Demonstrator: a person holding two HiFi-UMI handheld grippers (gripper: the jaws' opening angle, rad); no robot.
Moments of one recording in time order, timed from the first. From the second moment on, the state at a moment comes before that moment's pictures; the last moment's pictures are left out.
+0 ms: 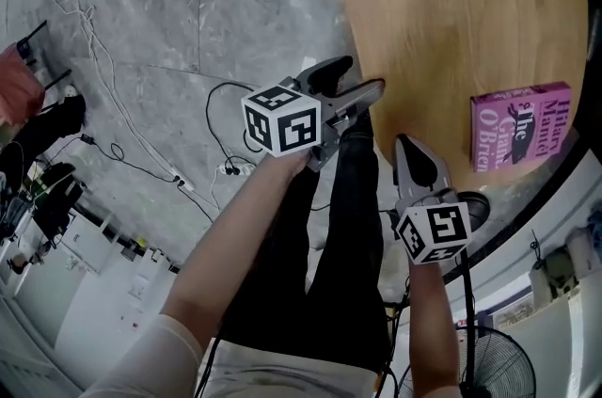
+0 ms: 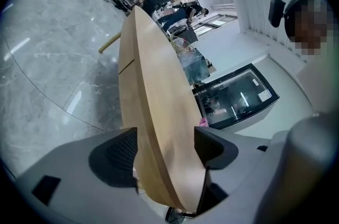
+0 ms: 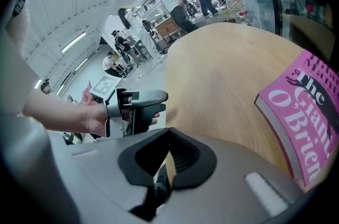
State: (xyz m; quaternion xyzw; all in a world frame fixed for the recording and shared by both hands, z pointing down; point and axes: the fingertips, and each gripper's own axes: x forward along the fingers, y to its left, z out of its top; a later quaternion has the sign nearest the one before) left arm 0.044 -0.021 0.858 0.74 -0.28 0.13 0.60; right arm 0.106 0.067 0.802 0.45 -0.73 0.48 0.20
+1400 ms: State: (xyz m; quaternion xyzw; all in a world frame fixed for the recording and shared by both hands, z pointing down) left arm 0.013 -0.018 0.411 0.84 -0.29 0.08 0.45; right arm 0.118 0.013 0.387 0.49 -0.80 0.31 0.16
